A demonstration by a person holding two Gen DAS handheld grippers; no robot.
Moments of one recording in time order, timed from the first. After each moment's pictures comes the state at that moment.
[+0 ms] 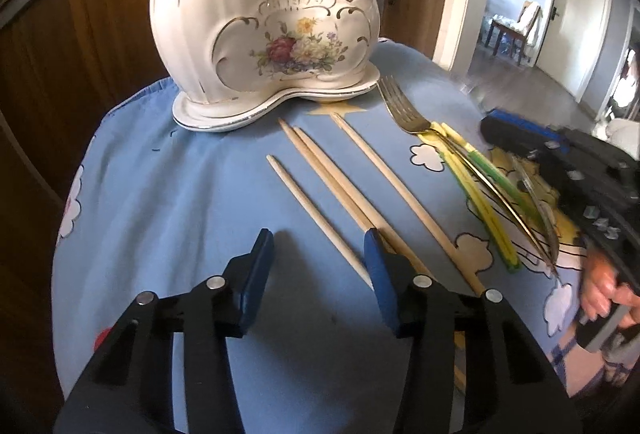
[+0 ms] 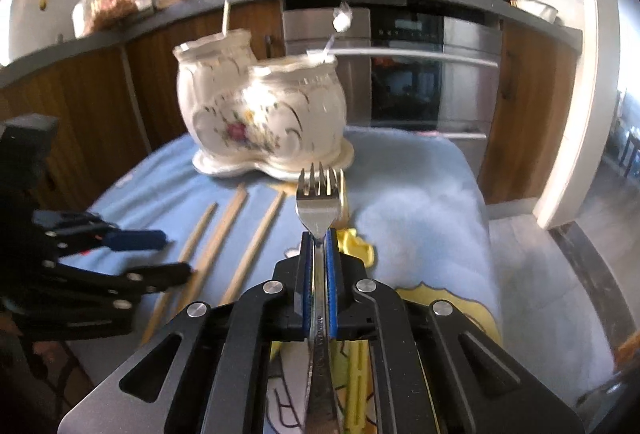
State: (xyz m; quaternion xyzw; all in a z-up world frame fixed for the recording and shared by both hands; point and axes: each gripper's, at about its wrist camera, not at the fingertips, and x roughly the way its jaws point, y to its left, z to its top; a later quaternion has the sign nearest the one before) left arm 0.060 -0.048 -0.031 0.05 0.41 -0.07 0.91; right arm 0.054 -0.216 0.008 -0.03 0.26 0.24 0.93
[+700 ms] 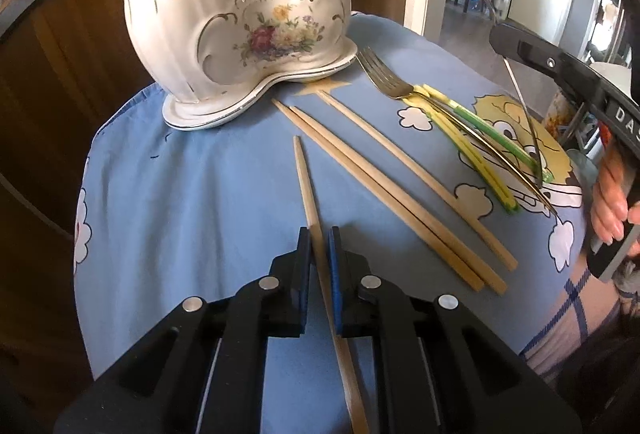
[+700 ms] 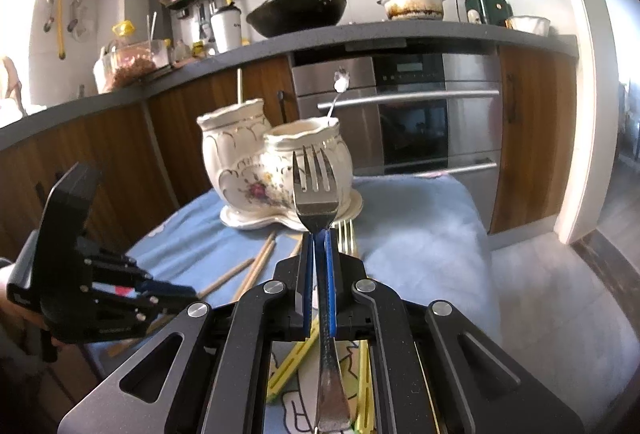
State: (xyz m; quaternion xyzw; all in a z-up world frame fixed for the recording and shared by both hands) left arm 0.053 -0.036 -0.027 0.11 0.44 -0.12 0.88; right arm 0.044 -0.238 0.026 0.03 0.20 0.27 0.94
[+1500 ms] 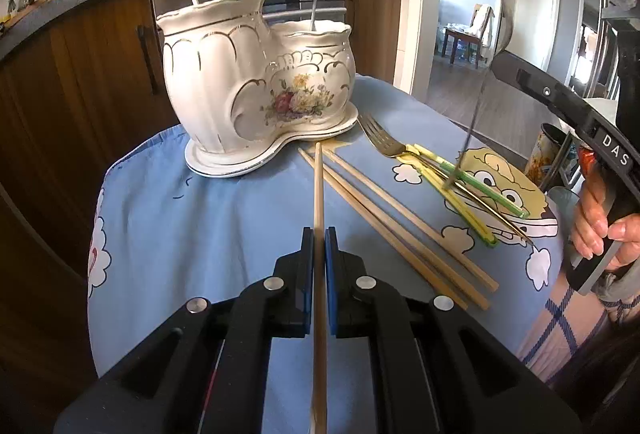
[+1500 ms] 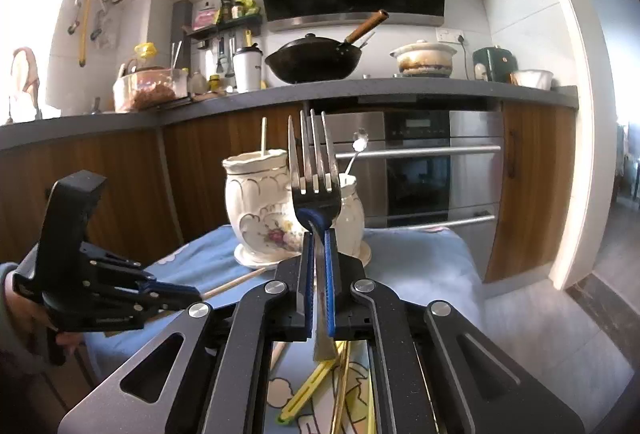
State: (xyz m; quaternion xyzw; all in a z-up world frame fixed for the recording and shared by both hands) left arm 0.036 -0.015 0.000 0.08 0.35 -0.15 0.92; right arm 0.017 -0.234 0.044 0.01 0.11 0.27 0.95
